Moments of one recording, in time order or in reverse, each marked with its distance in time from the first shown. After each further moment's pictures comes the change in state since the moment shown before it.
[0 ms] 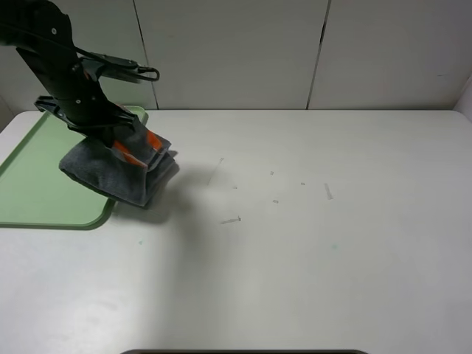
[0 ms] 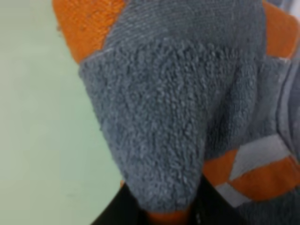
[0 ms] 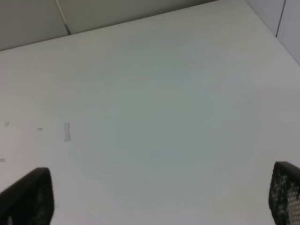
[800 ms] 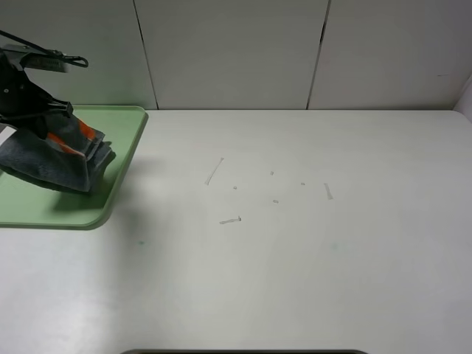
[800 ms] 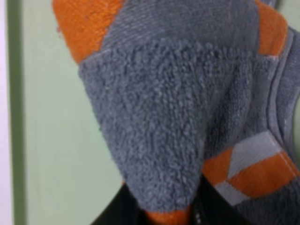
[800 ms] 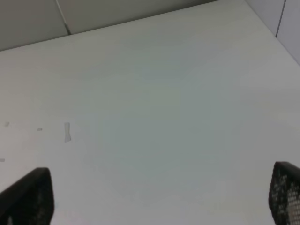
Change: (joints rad) left arm 0.263 0.000 -0.020 0.044 0.016 0.026; right arm 0.000 0.000 0.000 0.000 0.000 0.000
